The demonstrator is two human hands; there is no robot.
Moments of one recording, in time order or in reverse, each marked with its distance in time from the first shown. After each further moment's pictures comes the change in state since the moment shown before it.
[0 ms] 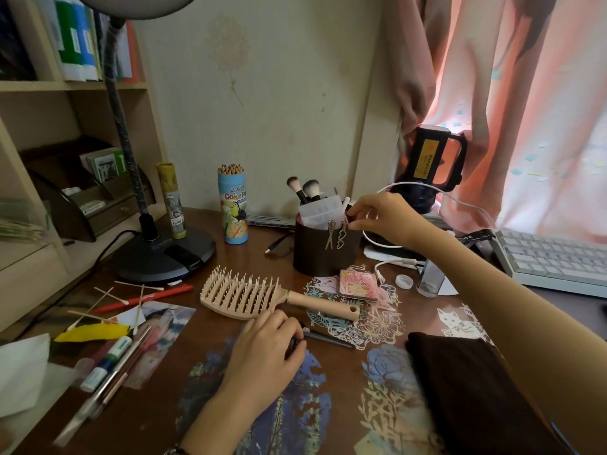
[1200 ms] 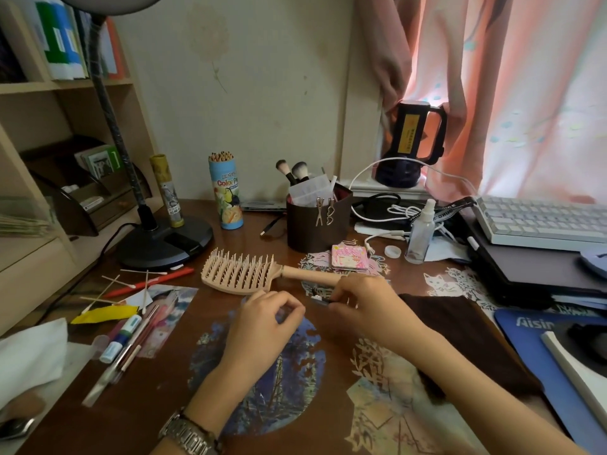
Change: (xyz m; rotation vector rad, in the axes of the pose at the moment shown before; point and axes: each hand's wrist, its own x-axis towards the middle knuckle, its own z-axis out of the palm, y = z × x) left_hand -0.009 0.020 -0.023 -0.248 0.064 -0.100; right_hand -0.150 -0.070 0.064 0.123 -0.062 0.095
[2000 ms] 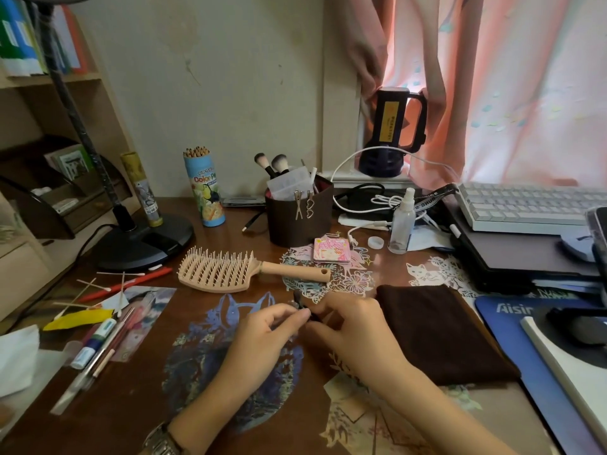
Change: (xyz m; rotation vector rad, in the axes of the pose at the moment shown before) left_hand -0.015 0.041 0.009 -0.607 -0.200 -0.310; right_hand -0.039 -0.005 0.021 0.231 0.235 0.020
